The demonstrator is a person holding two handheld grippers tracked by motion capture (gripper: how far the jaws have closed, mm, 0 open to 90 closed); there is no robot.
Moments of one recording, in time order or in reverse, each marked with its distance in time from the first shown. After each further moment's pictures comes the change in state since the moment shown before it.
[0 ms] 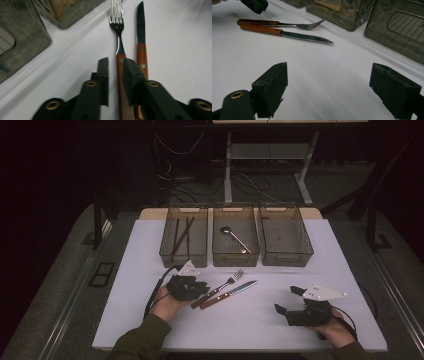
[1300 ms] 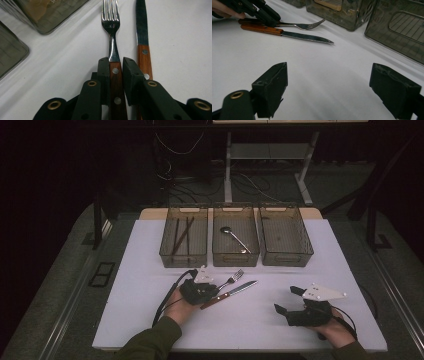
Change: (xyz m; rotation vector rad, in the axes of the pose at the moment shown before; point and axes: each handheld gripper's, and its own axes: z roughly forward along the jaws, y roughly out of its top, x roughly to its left) left arm -0.011 -0.003 0.036 0.024 0.044 0.090; right arm 0.000 0.000 0.000 -0.001 0.002 -0.006
